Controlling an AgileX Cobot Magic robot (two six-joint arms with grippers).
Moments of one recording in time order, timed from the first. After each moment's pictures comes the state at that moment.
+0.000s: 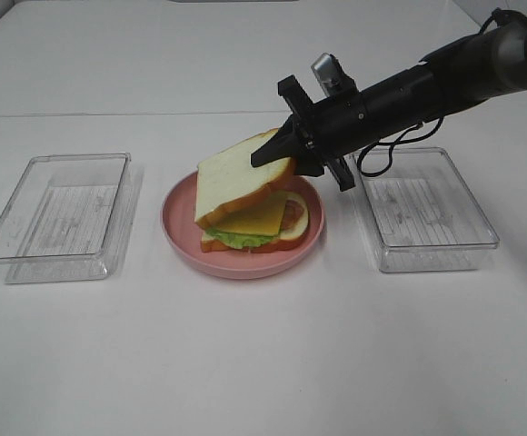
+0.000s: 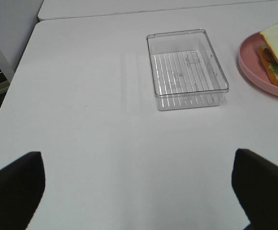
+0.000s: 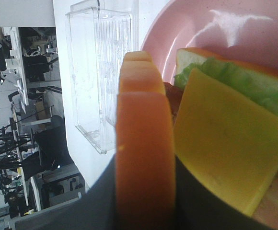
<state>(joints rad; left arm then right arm) 0.06 0.00 -0.52 -0.05 1.08 0.07 0.22 2.29 -1.52 1.21 0.97 -0.50</state>
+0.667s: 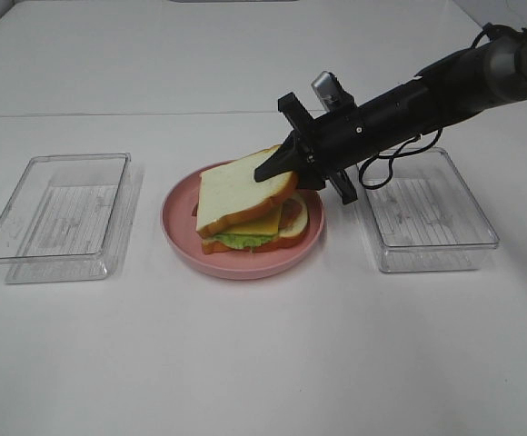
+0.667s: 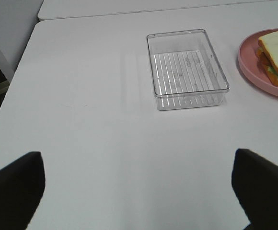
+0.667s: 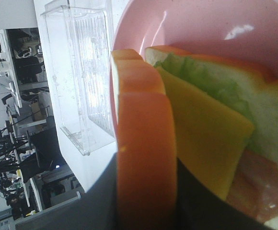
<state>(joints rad) 0.06 0.00 -0.52 -0.05 1.08 0.07 0.21 2.32 -1.53 1.18 0.96 -0.47</state>
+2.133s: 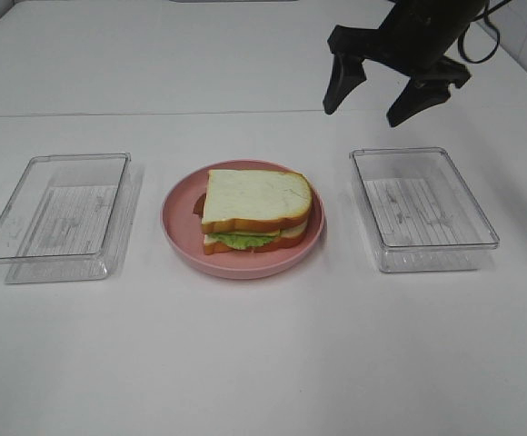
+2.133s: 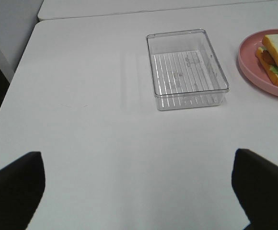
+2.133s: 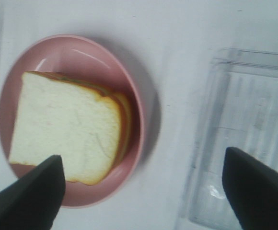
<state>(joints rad) 0.06 0.00 -0.52 -0.05 1.08 0.07 0.21 2.07 -1.77 0.30 1.05 0.01</state>
